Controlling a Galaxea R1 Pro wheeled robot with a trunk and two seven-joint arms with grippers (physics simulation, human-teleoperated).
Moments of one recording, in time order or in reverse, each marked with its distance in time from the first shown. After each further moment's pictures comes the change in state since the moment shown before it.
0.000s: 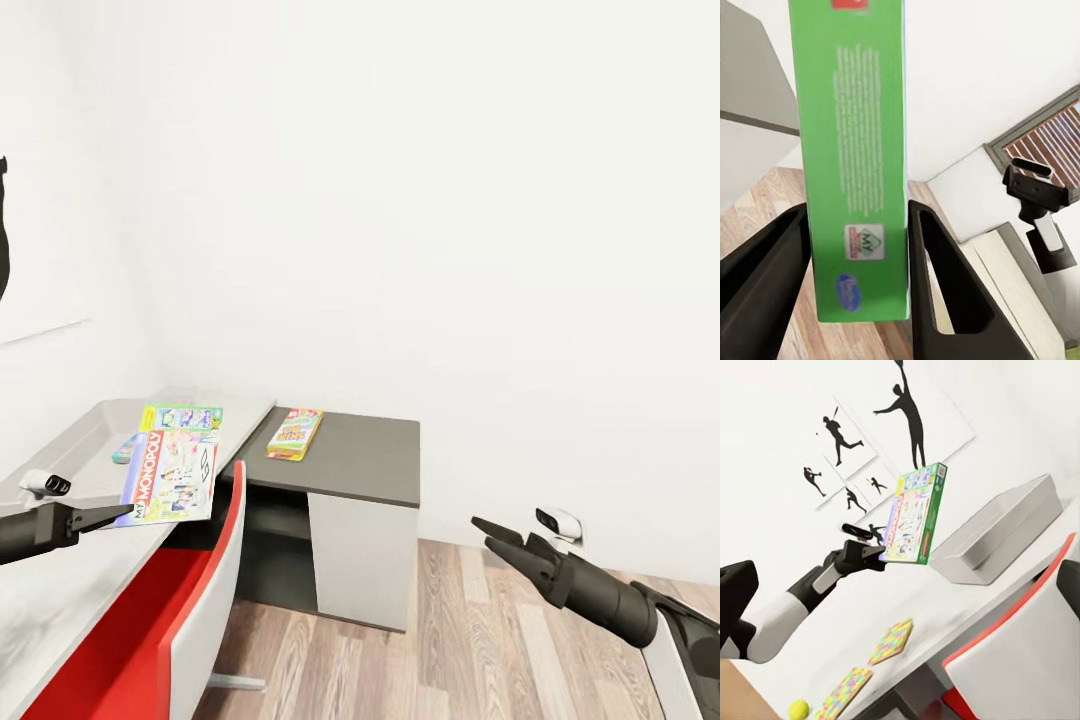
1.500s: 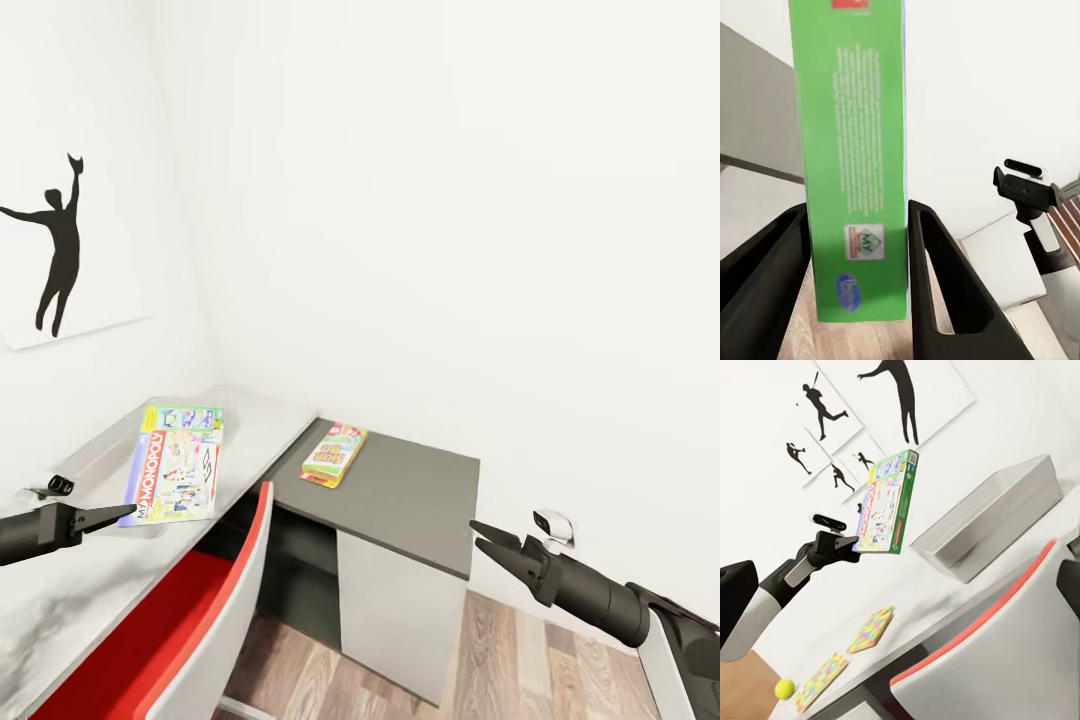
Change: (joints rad) left arm 0.001 -0.009 0.000 -0.002 0.000 -0.001 0.000; right arm 0.000 0.013 -0.006 0.002 0.062 -0.009 -0.036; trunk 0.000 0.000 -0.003
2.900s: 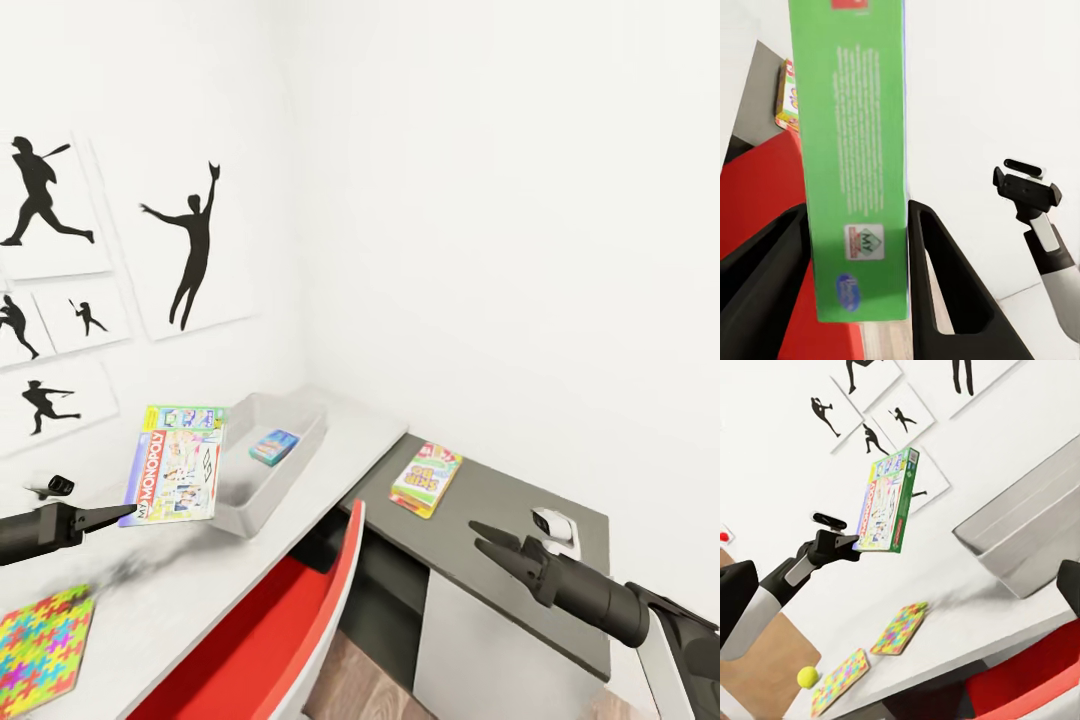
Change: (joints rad) left arm 0.000 -0.001 0.000 -0.002 0.000 0.000 0.000; right arm 0.000 -0.001 0.003 -0.001 0.002 0.000 0.001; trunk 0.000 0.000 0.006
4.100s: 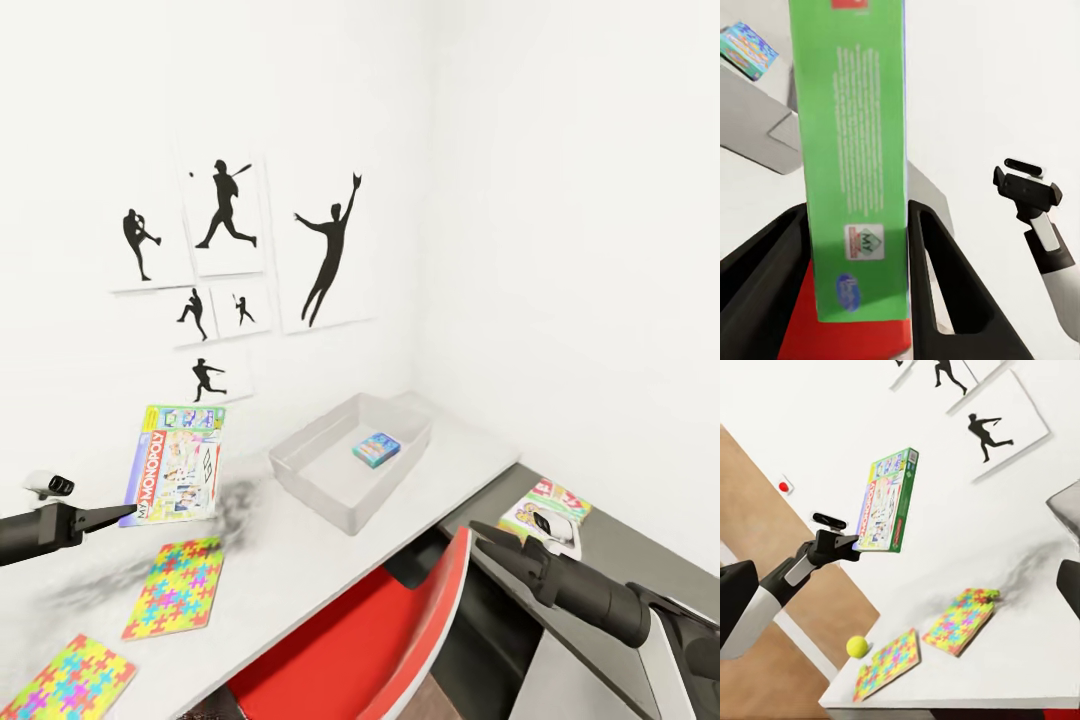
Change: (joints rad) left arm 0.000 0.000 0.000 0.000 -0.001 -0.001 0.000; right arm 0.000 -0.002 -0.002 0.001 0.000 0.001 0.001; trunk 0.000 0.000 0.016
